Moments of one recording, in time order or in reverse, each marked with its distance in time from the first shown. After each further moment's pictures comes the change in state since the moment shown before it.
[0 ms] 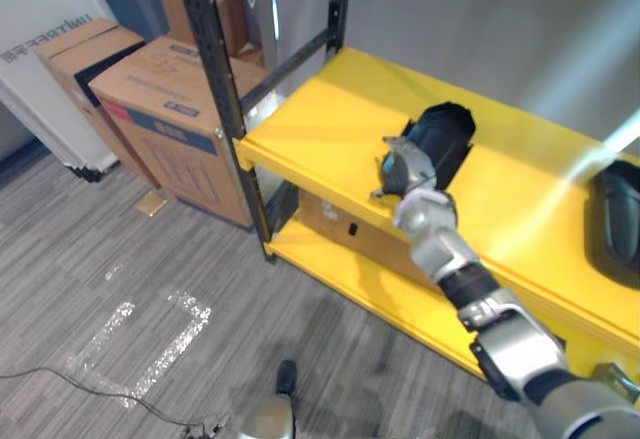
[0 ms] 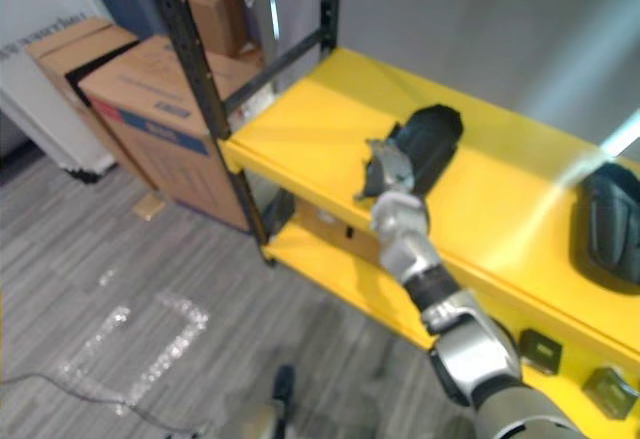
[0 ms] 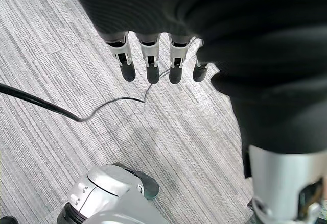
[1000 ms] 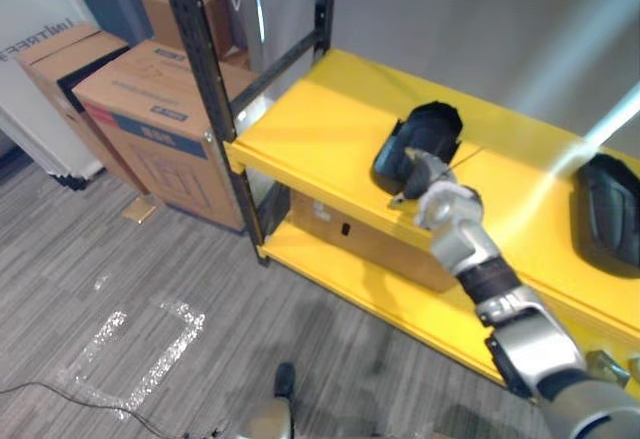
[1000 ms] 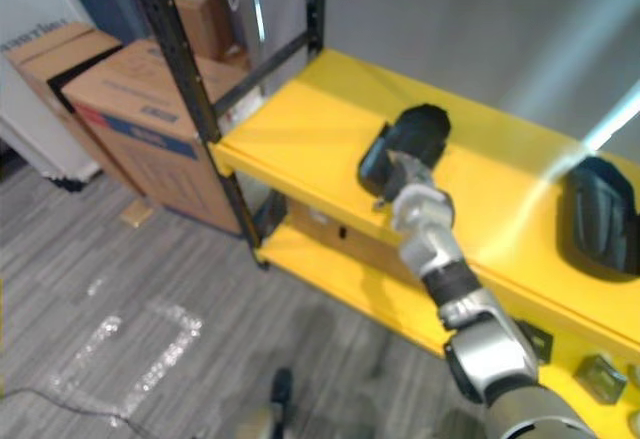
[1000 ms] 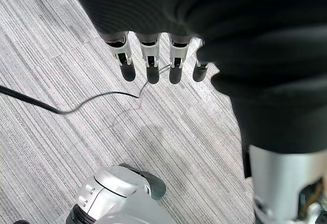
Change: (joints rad) left arm 0.000 0.011 -0.007 0.004 -0.002 0.047 0.000; right arm 0.000 -0.075 -0.056 -0.027 -0.028 0.076 0.240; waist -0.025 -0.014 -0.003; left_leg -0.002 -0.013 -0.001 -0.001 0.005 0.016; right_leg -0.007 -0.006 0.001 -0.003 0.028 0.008
